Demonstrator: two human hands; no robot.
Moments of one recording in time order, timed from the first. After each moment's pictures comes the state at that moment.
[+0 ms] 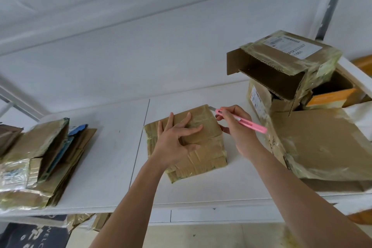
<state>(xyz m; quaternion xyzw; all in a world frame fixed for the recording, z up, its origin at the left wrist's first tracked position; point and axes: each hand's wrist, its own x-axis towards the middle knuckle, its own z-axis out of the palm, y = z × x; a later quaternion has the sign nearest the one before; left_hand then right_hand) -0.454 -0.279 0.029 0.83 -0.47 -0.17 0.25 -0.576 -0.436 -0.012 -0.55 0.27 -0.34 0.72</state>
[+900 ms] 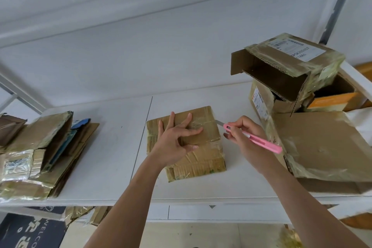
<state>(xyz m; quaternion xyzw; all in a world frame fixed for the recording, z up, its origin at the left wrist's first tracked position) -0.451 -0.264 0.027 0.82 -0.48 -0.20 0.26 -0.619 -0.421 -0.023 -0.66 0.22 -0.33 0.64</state>
